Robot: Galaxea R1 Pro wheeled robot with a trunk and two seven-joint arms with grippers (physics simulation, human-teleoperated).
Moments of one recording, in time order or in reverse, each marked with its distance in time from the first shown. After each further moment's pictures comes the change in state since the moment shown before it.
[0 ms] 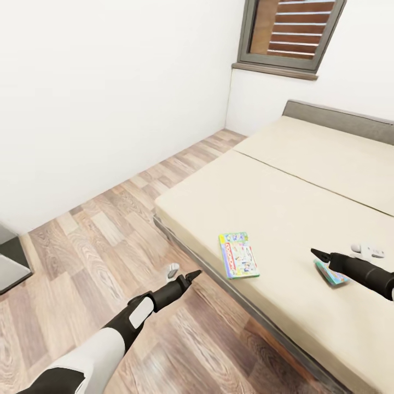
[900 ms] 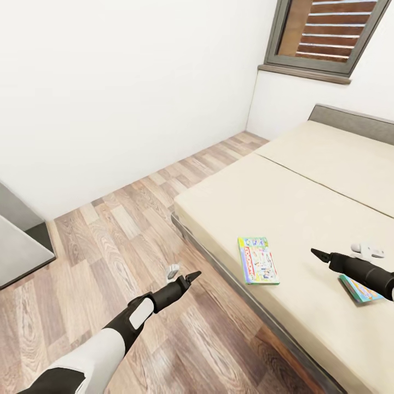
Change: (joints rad) left arm 0.001 -0.002 0.000 0.009 0.001 -0.010 0.019; right arm 0.000 -0.001 0.000 0.000 0.000 0.000 0.000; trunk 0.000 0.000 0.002
